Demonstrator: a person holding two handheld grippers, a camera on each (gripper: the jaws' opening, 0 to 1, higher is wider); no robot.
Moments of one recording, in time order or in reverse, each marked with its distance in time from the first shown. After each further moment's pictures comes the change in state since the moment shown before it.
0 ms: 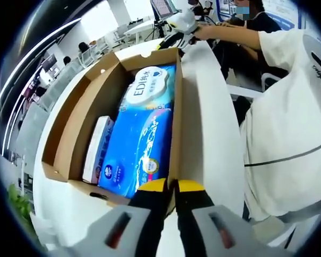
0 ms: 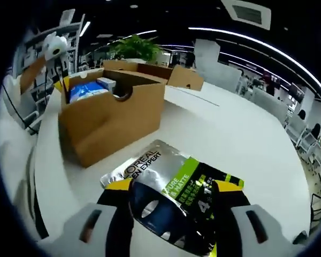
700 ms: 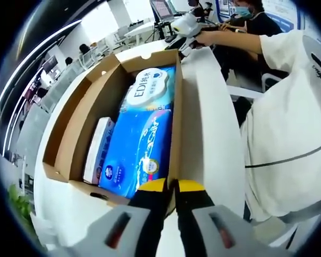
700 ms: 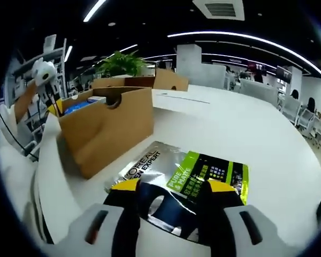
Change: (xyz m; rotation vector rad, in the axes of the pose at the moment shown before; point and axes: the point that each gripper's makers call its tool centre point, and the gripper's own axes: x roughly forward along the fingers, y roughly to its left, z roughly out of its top) left arm 0.000 0.001 0.001 0.006 -0.014 0.010; right arm -0.001 0.002 -0.008 0.192 -0.087 -0.052
